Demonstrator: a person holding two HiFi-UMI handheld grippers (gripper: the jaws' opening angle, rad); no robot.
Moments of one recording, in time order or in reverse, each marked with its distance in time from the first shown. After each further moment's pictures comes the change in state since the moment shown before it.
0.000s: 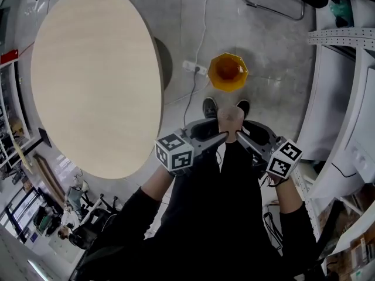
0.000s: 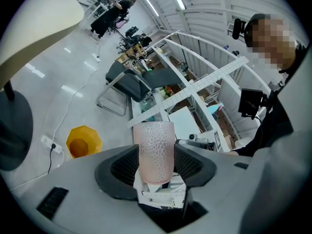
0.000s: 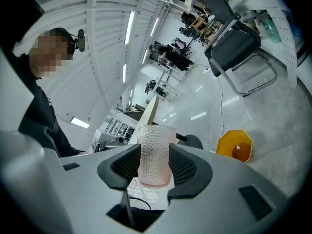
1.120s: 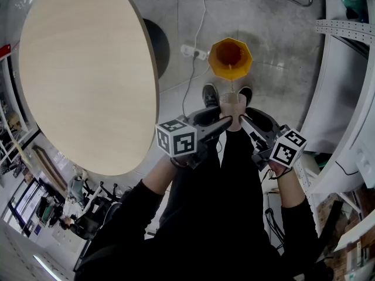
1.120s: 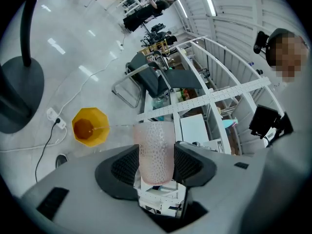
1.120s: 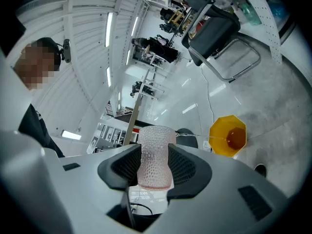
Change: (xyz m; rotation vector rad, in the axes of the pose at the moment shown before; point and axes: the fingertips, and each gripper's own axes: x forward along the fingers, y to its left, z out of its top) left arm 0.027 0.065 -0.013 -0.266 0.016 0.052; right arm 0.030 -0.063 -0.015 0.183 0.015 -0.085
